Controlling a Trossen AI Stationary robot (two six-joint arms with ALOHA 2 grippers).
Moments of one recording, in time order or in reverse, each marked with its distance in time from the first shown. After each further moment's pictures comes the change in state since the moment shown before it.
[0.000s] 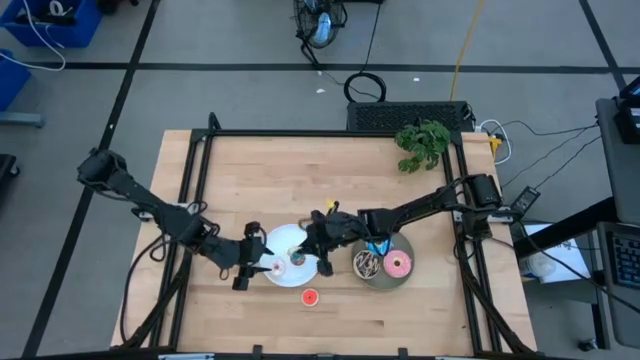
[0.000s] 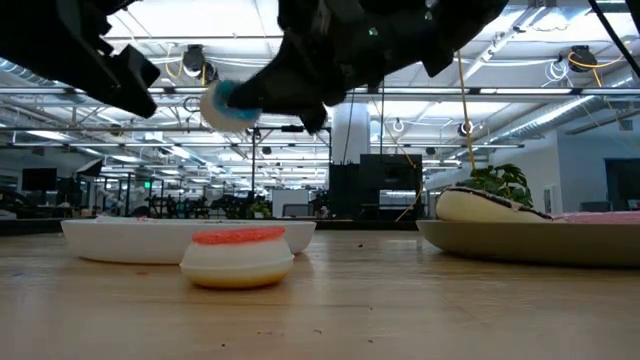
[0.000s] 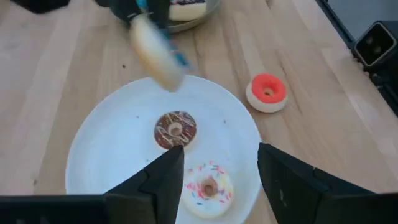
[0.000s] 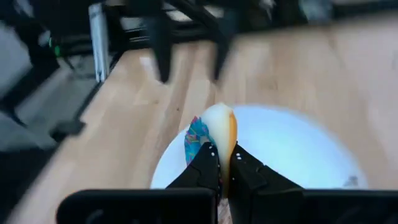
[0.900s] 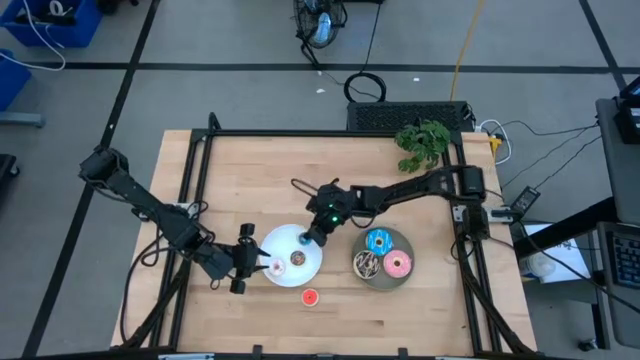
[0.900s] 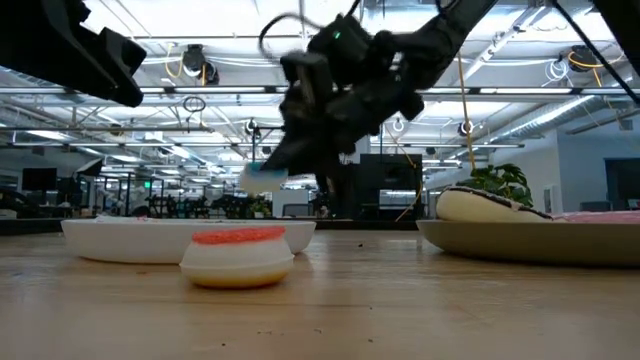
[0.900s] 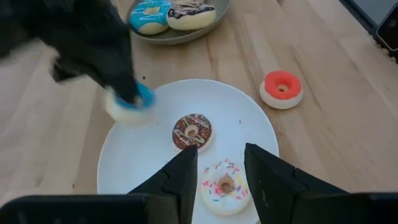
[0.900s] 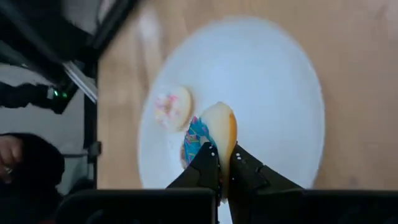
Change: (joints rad) left arm -0.103 0.000 0.000 -0.025 -0.178 0.041; right arm -0.203 0.081 0.034 -0.176 -0.333 0.516
